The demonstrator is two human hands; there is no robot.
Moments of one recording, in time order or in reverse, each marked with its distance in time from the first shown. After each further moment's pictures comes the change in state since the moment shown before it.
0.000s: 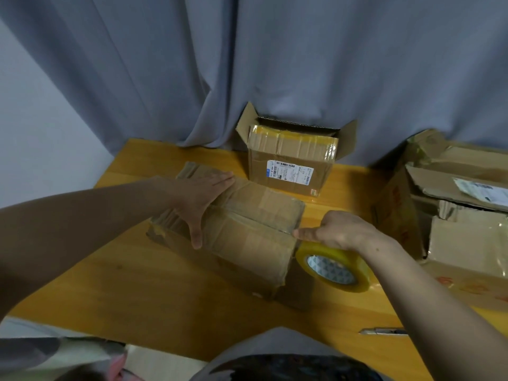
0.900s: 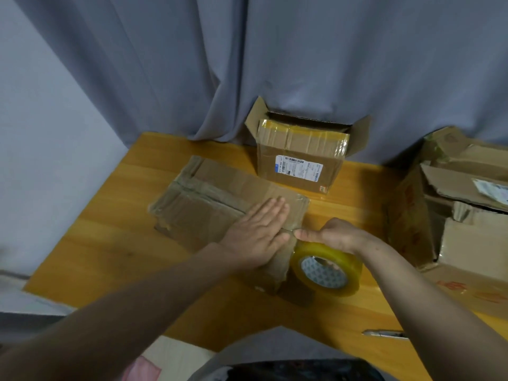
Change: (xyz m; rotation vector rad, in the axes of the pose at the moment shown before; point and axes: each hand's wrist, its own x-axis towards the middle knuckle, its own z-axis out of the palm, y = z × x) left_hand -0.001 0.144 0.040 -0.260 0.475 -0.098; right_hand 0.033 0.023 0.028 0.333 -0.117 -0.120
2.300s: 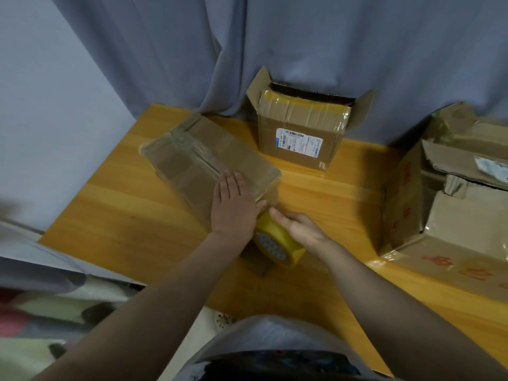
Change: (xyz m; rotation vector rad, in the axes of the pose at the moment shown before) left_hand -0.010 0.036 0.018 0.066 0.087 -0.662; right_hand -0.004 0.008 0.074 0.489 -0.016 -0.062
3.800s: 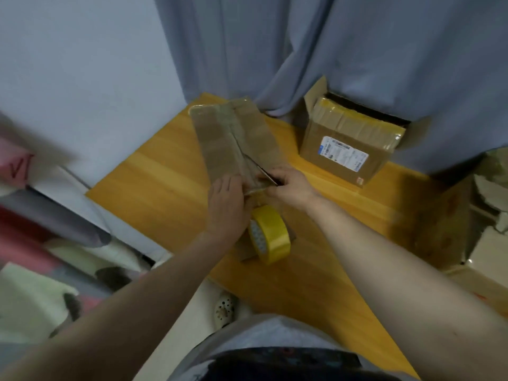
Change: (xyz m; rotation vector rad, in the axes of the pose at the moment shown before) left_hand -0.035 -0.092 0.025 -0.446 0.572 -0.085; right_hand -0.001 -0.103 0.064 -0.534 -0.086 -0.565
